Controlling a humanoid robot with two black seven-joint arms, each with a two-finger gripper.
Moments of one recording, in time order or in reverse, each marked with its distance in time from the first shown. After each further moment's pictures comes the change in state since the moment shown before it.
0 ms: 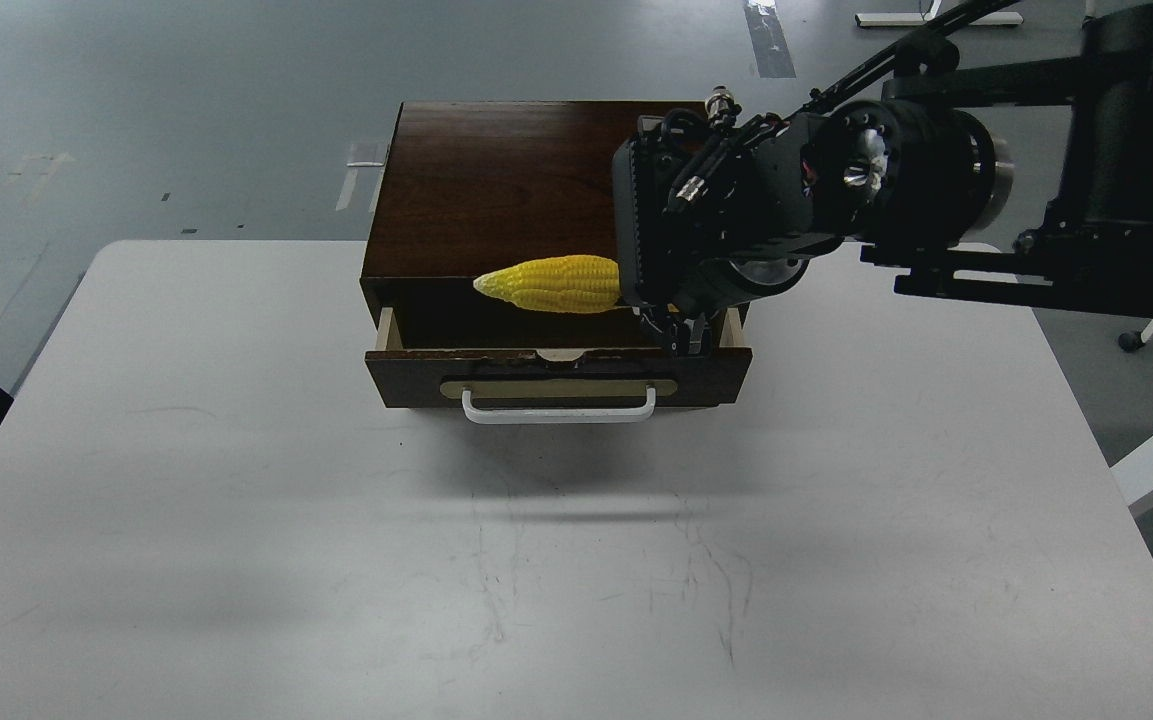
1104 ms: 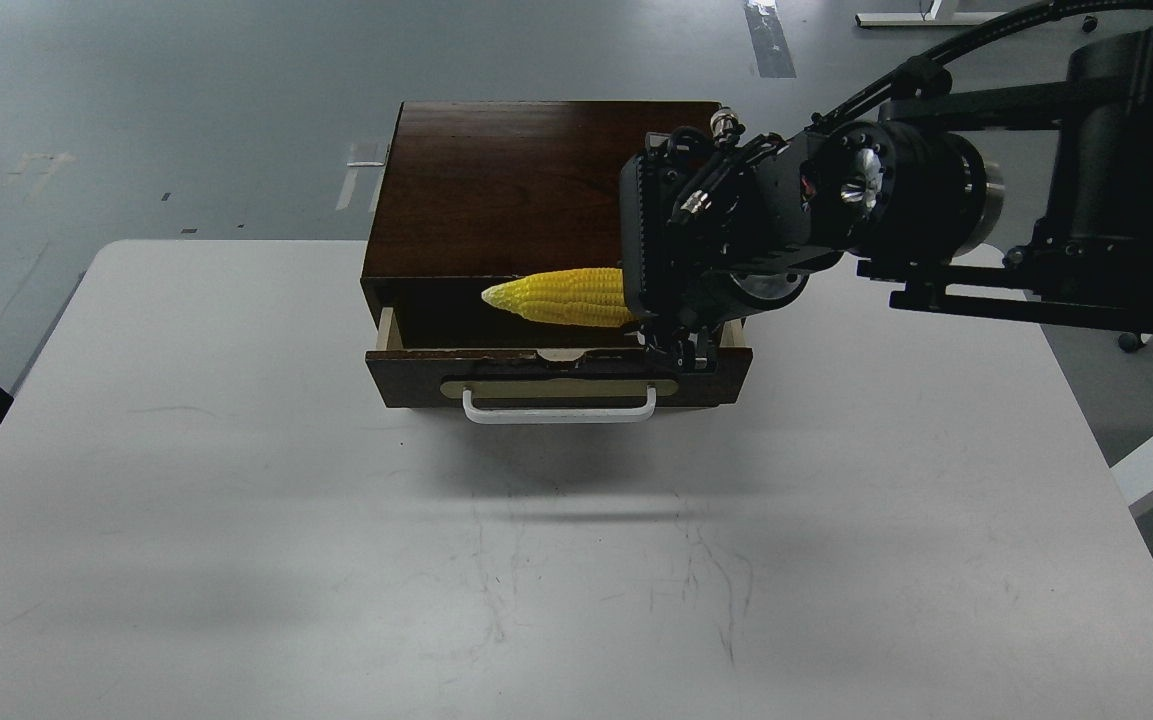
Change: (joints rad) left arm 0.002 -0.001 0.000 0.001 0.001 0.000 0.001; right arm -0.036 0.002 0.007 -0.006 0.007 -0.001 -0.008
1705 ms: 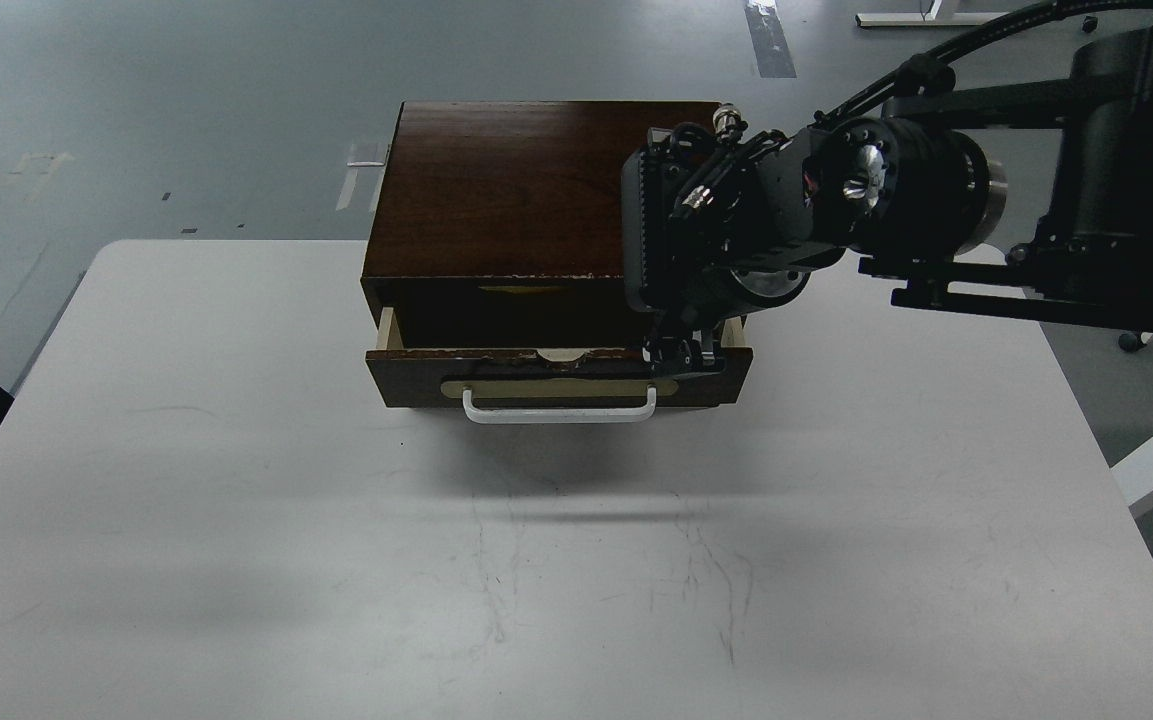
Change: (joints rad) left arm 0.000 -0.004 0.001 0.007 0.000 0.000 0.000; right arm -0.002 -0.006 0.010 -0.001 0.012 0.003 -0.003
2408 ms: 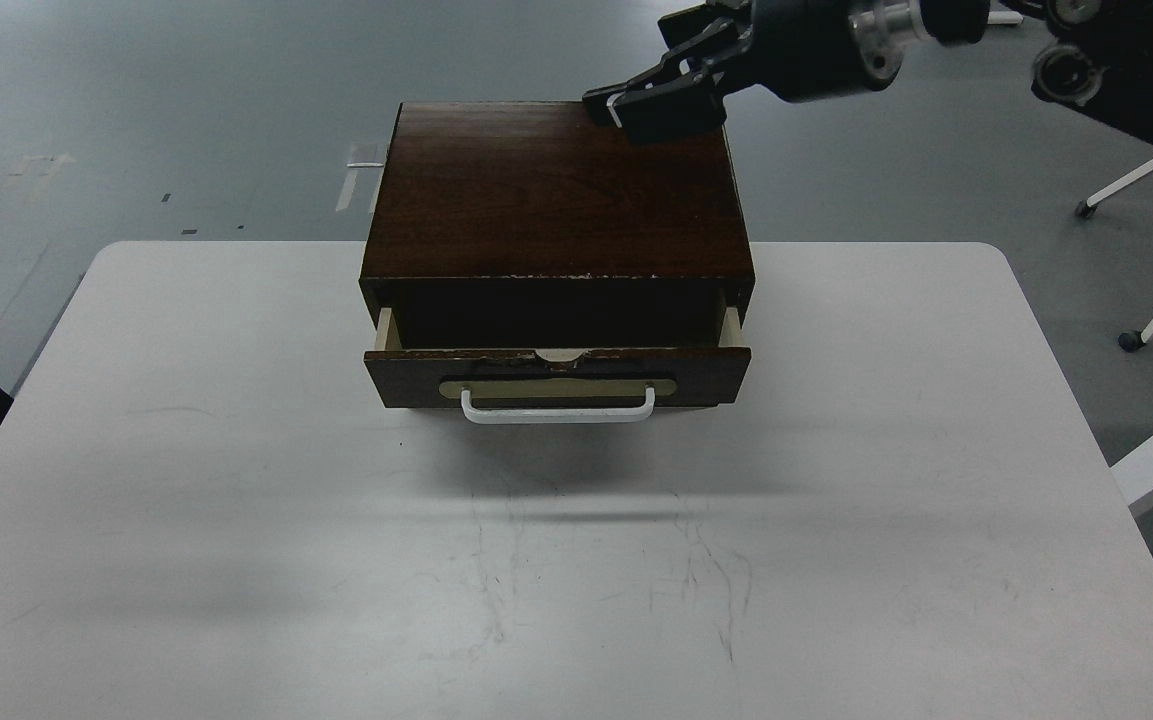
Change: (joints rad) left arm -0.001 -0.045 0.004 0.000 0.005 0.000 0.001; right arm -0.089 -0.204 0.376 -0.261 0.715 -0.021 0.001
